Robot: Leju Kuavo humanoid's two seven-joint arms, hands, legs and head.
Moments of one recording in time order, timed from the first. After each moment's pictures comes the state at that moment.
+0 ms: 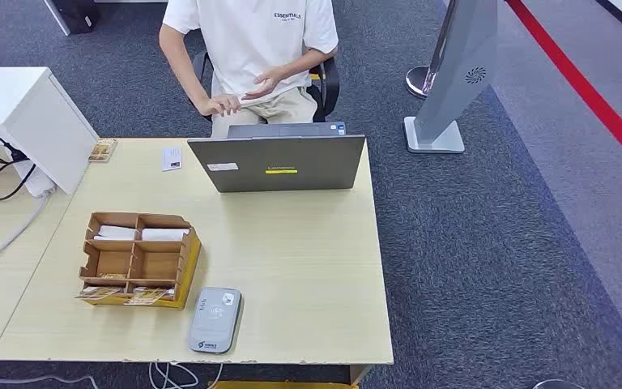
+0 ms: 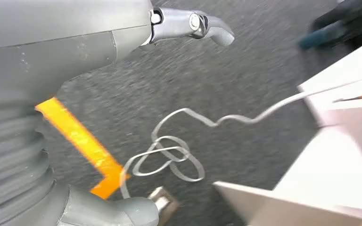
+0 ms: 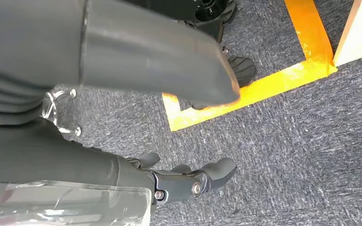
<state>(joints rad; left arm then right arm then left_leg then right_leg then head) 0.09 -0.28 0.83 -1.07 0.12 0.36 -0.47 -0.02 0.14 -0.67 -0.26 0.44 -0.15 -0.12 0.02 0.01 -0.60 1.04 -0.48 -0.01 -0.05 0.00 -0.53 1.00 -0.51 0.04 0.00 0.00</state>
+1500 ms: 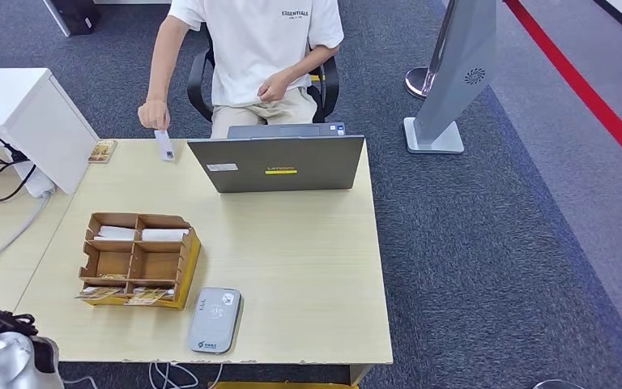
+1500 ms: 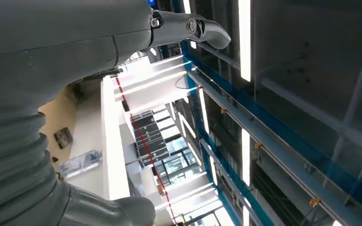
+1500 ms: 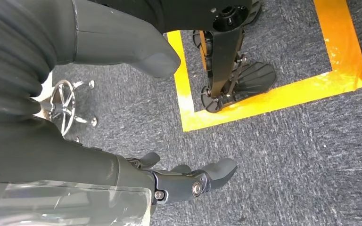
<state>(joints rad) -0.22 -0.20 0.33 -1.76 -0.42 0.67 -0.66 -0.06 0.16 -0.75 -0.23 0.62 -0.14 -0.05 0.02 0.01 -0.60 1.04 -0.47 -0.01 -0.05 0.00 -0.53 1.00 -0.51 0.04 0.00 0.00</state>
